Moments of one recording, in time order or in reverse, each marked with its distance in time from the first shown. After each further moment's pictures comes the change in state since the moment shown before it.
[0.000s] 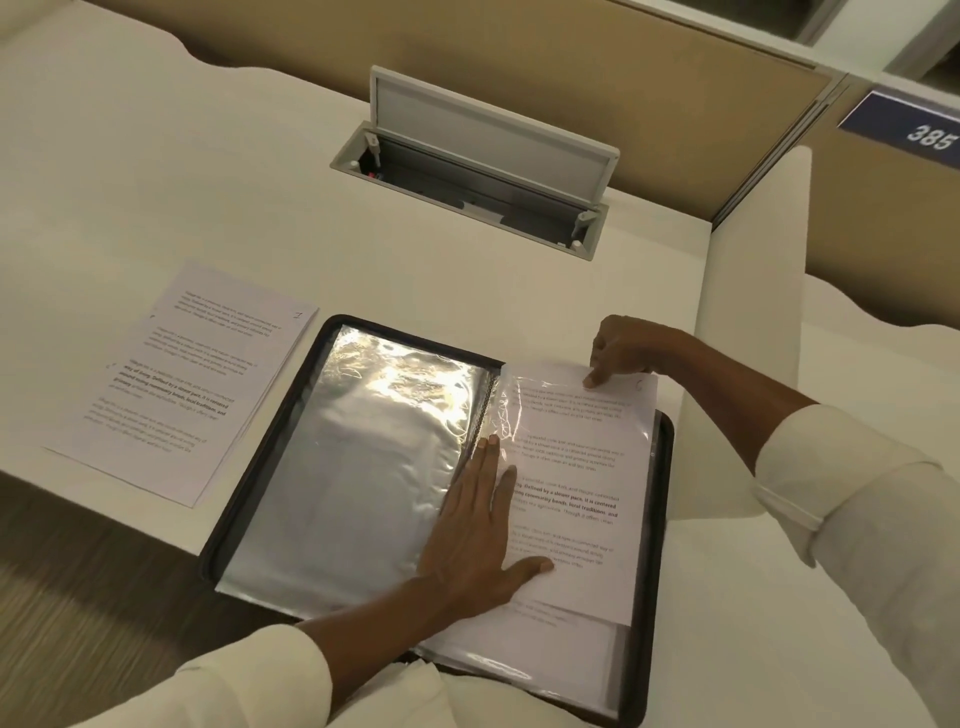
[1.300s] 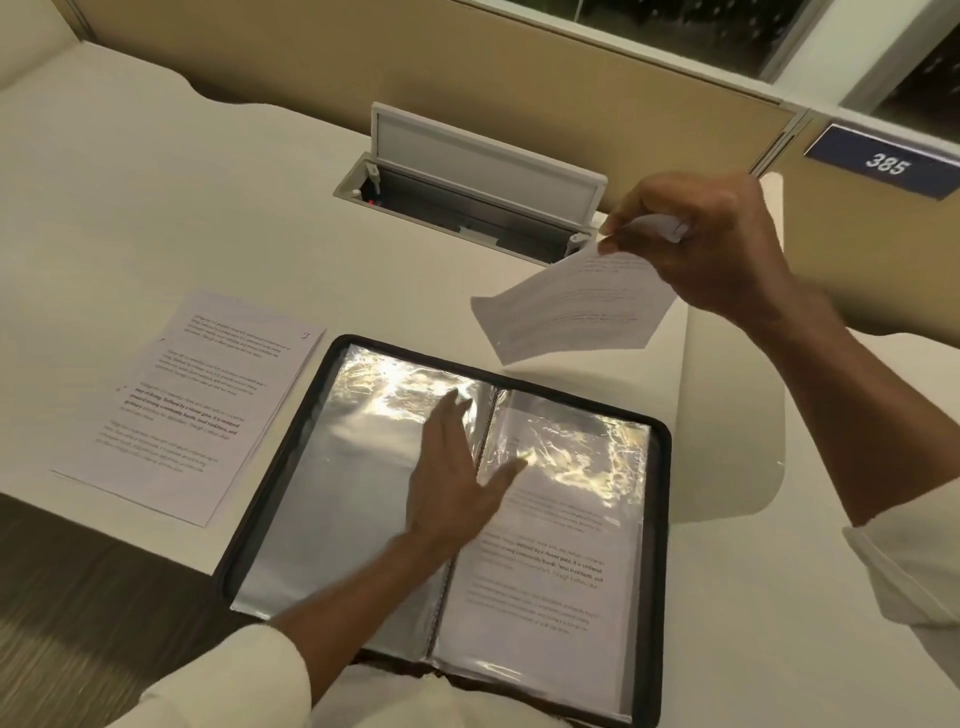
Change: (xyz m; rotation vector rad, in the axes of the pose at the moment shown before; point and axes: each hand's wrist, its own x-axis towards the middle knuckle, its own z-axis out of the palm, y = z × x) left_hand 0.049 -0.018 -0.071 -0.389 0.202 -0.391; right_hand -0.143 -0.040 -0.082 -0.087 1.096 -0.963
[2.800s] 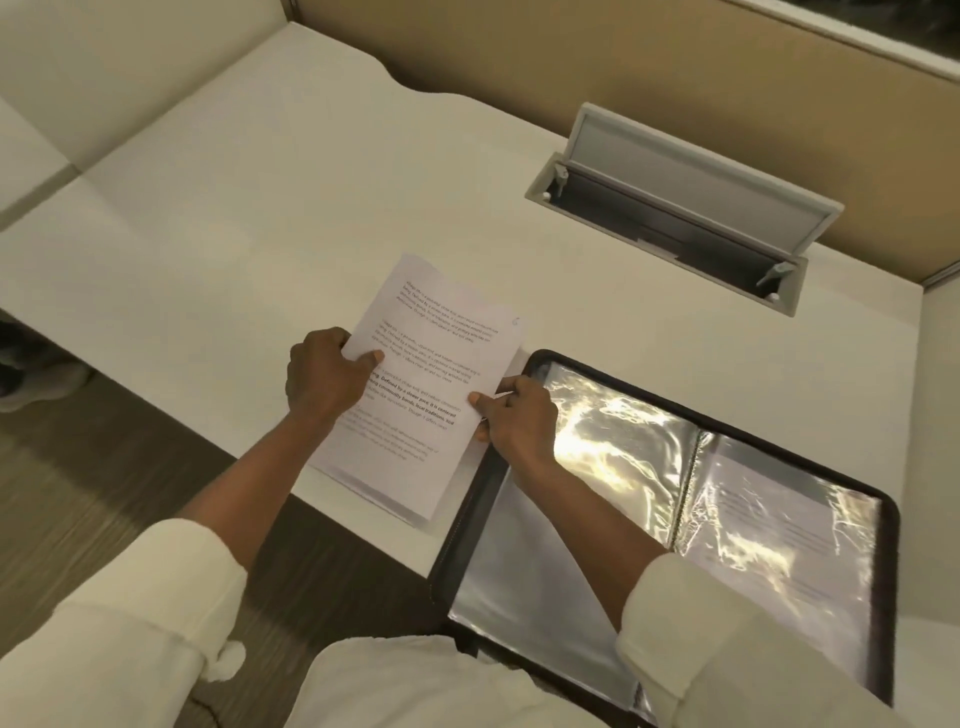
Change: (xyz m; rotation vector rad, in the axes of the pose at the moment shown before) left_hand 0.117 -0.223 -0.330 0.212 0.216 -0.523; right_hand 0.051 -0.266 0.372 0.886 -0.150 1.286
